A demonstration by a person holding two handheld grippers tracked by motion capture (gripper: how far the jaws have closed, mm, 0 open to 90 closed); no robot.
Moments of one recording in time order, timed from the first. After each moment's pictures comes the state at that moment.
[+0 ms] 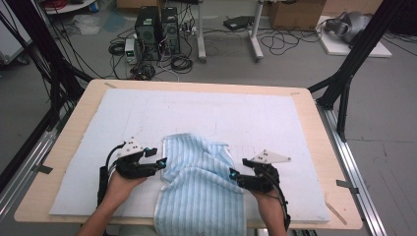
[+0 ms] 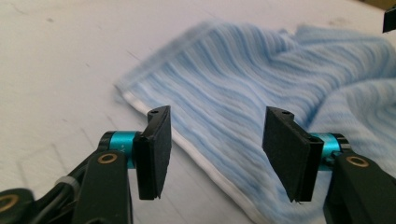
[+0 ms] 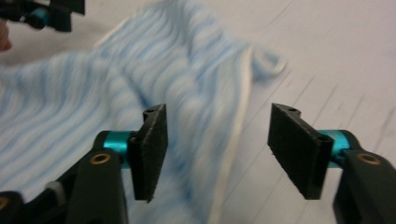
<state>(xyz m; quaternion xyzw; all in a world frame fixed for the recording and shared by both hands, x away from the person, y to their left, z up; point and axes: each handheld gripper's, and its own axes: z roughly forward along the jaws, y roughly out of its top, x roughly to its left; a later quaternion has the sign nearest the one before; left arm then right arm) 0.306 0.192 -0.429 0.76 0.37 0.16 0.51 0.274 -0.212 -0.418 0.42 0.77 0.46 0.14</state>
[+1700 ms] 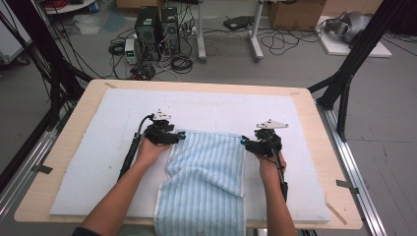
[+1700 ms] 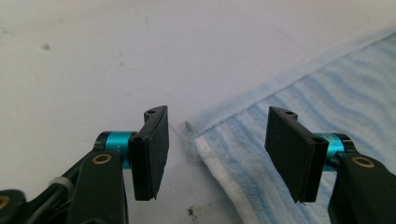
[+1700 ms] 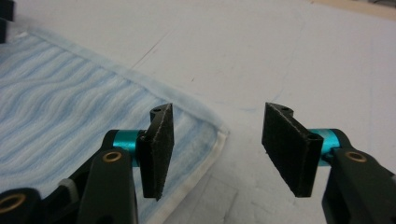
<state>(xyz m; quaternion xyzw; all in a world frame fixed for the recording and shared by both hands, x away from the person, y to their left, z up) 0.419 0.126 -0.452 0.79 0.42 0.16 0.41 0.364 -0.231 -0.420 0.48 0.76 0.38 0.23</state>
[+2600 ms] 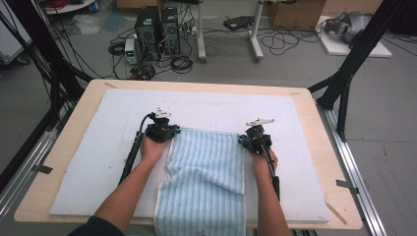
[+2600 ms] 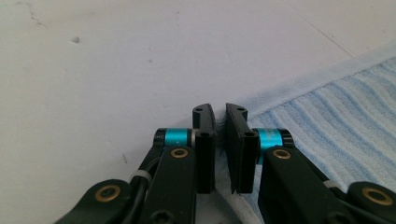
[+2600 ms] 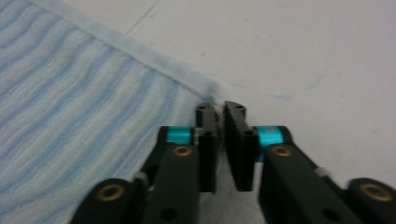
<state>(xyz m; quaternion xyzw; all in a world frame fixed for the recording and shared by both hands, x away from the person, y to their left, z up) 0.426 0.134 -0.448 0.77 0.45 0.19 0.42 0.393 -0.209 -0.441 0.48 0.79 0.33 0.19</state>
